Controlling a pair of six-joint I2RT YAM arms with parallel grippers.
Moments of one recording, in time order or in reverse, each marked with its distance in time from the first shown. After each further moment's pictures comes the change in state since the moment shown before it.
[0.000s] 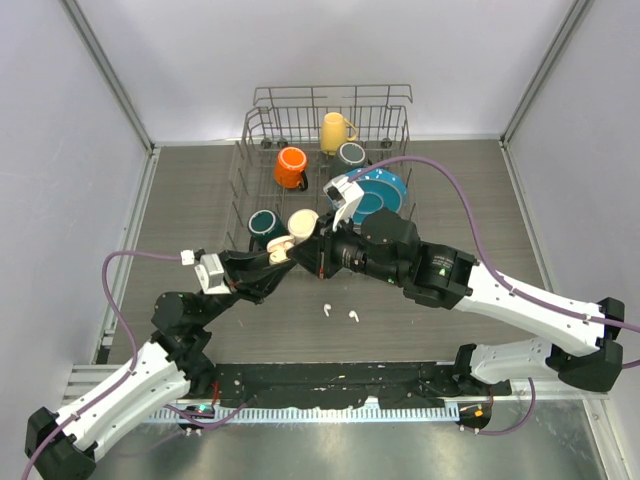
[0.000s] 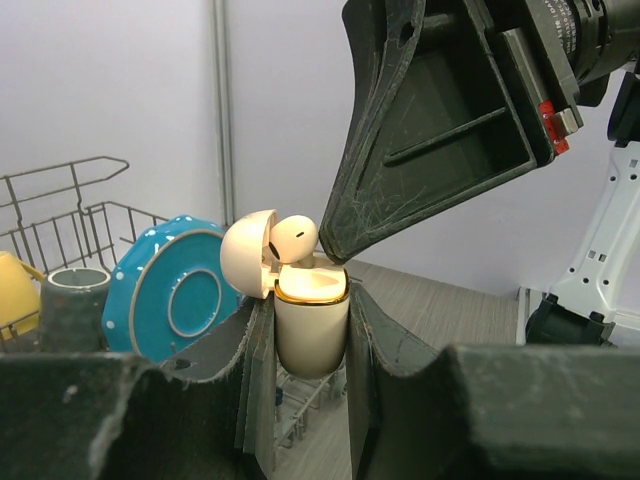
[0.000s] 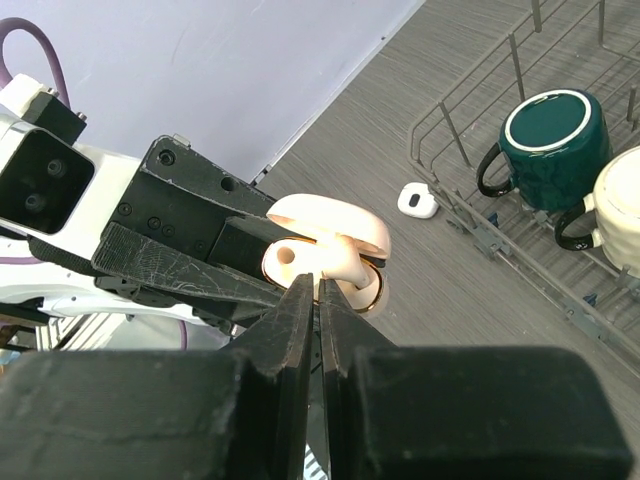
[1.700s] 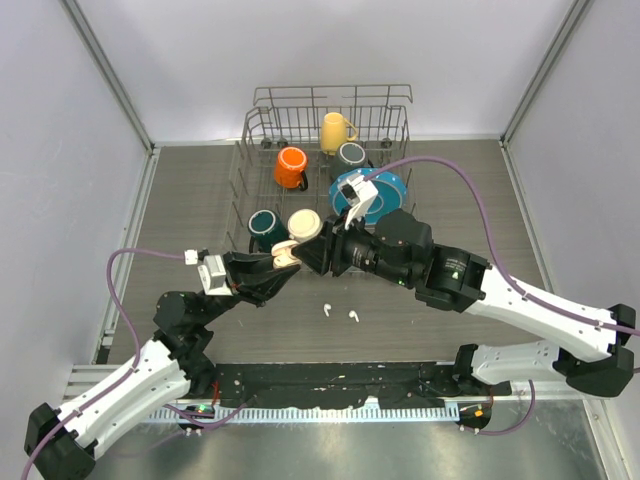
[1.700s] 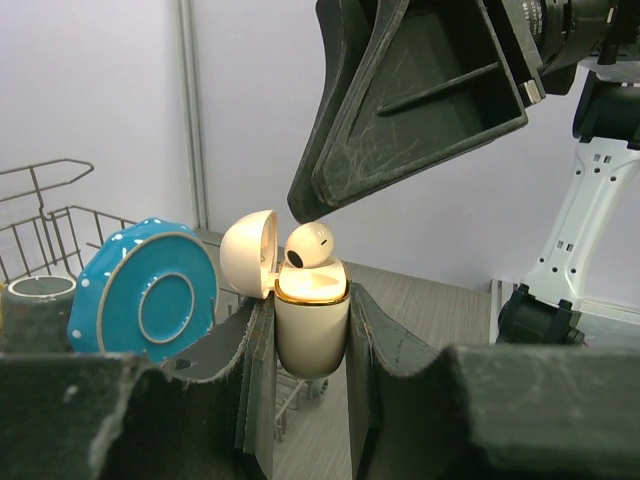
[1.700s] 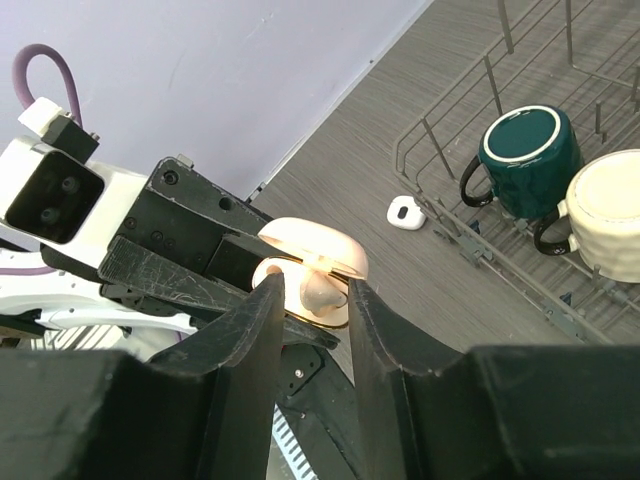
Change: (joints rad) left arm -0.001 0.028 -0.007 0.047 0.055 -0.030; right arm -0.003 -0.051 -0.028 0.005 0.035 -0.002
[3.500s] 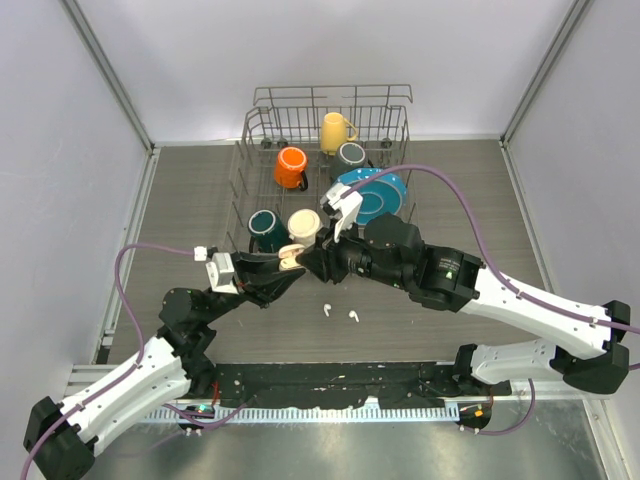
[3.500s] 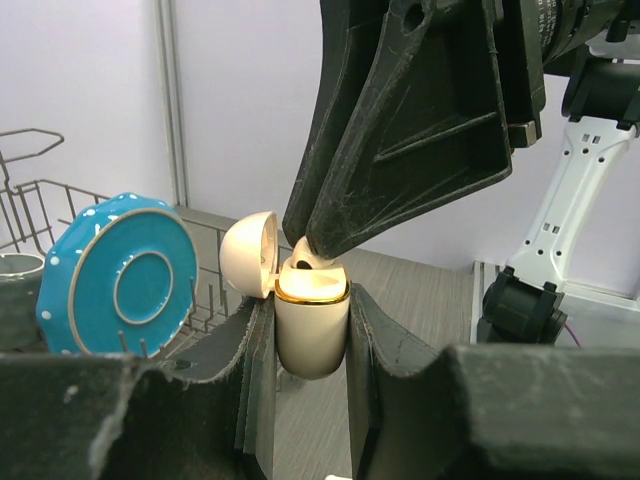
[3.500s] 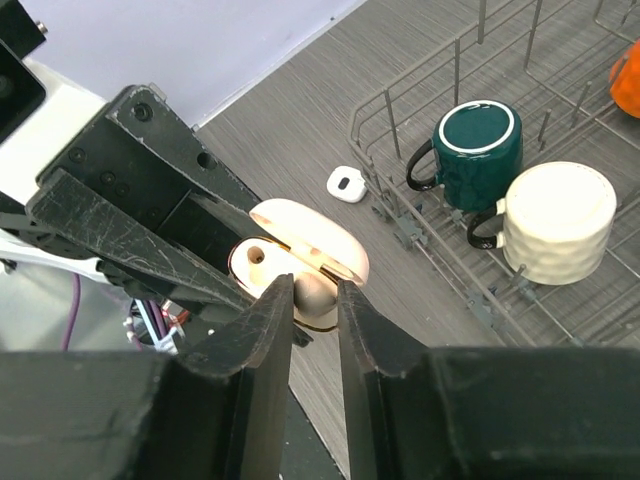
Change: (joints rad) left arm -0.001 0.026 -0.002 0.000 0.026 -0.022; right arm 0.005 0.021 0.011 -0.076 -0.006 -0.230
